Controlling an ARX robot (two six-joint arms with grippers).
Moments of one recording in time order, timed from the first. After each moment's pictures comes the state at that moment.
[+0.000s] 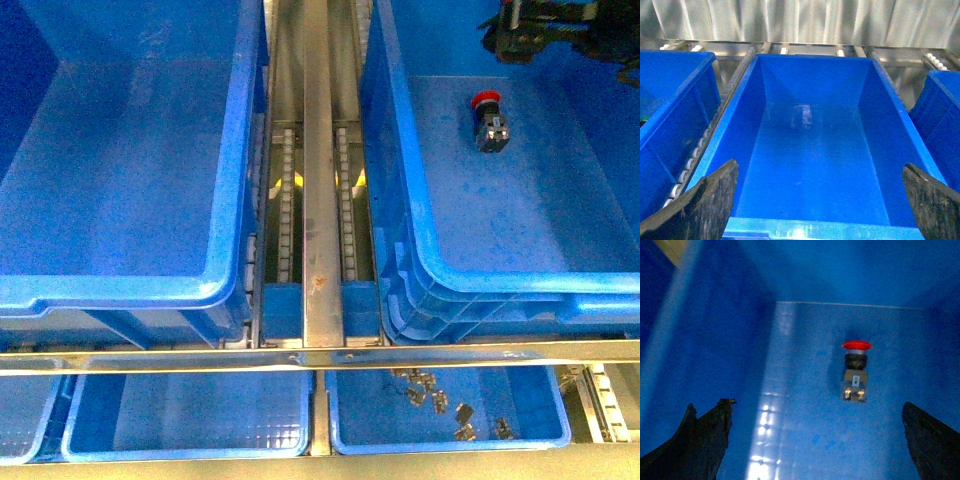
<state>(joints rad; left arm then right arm) 0.00 0.01 0.02 0.00 0.00 -0.01 0.13 1.88 1.06 0.35 -0.07 0.06</state>
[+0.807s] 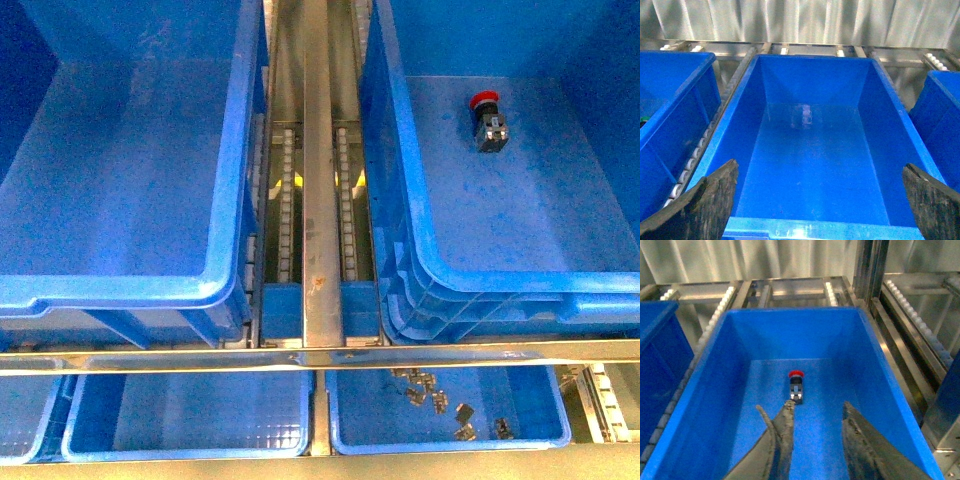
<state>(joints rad) 0.00 0.01 0.02 0.00 0.00 -0.01 0.05 0.98 0.11 0.85 0.02 0.02</state>
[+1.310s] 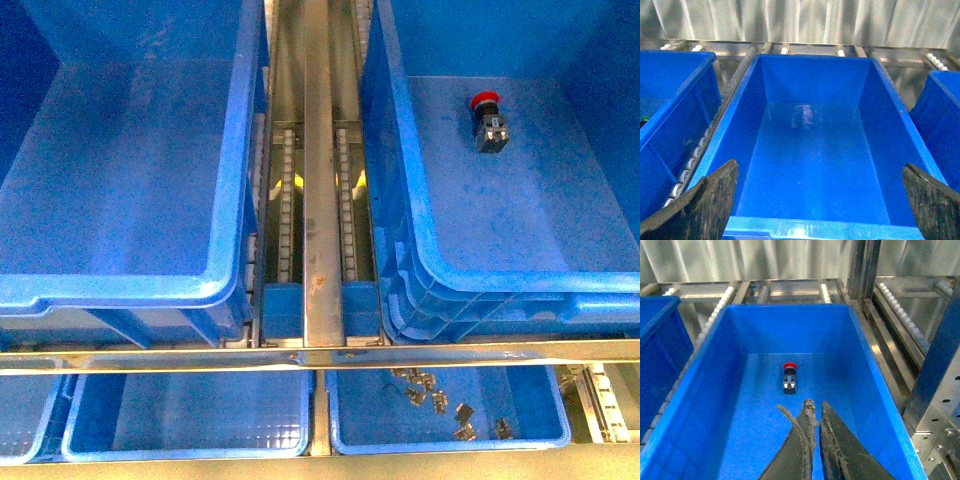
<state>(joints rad) 0.00 0.01 0.02 0.00 0.00 -0.01 0.00 0.64 0.02 0.62 0.00 0.01</state>
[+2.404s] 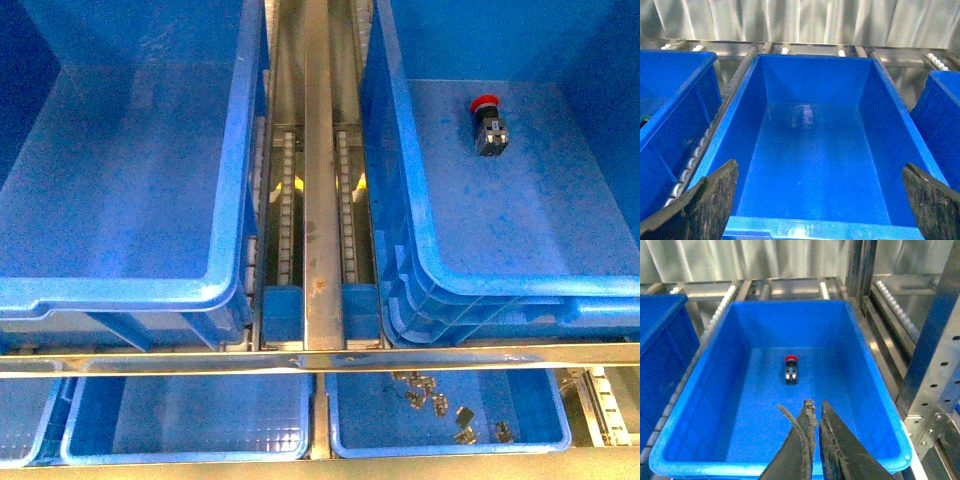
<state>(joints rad) 0.00 0.01 0.02 0.00 0.00 -0.01 0.00 0.03 0.02 0.01 0.00 0.01</state>
